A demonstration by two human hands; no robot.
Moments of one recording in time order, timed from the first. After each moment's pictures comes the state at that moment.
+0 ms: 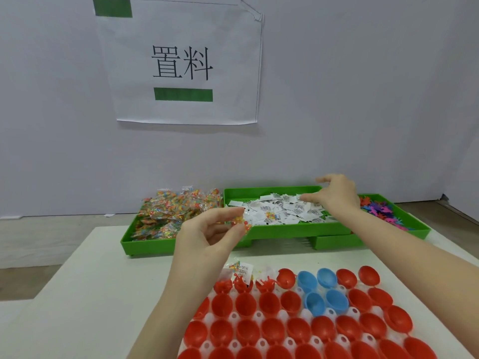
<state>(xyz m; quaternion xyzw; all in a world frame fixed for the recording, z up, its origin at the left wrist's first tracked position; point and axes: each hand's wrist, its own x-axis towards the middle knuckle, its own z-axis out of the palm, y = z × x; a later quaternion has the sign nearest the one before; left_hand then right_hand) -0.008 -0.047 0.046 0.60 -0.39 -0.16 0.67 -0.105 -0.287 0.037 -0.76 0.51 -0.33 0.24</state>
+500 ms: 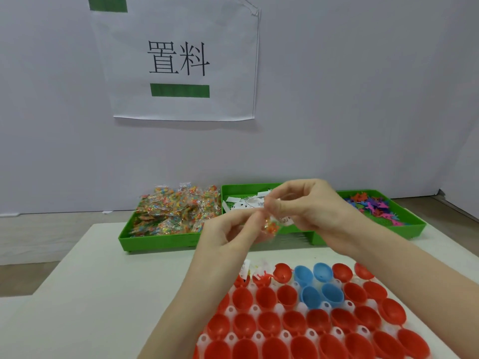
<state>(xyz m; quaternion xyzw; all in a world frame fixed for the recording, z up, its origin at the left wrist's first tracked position) -0.032 -0.049 0.053 0.55 -0.43 -0.25 0.67 -0.122 -0.166 0.082 -0.73 0.23 -0.26 0.59</state>
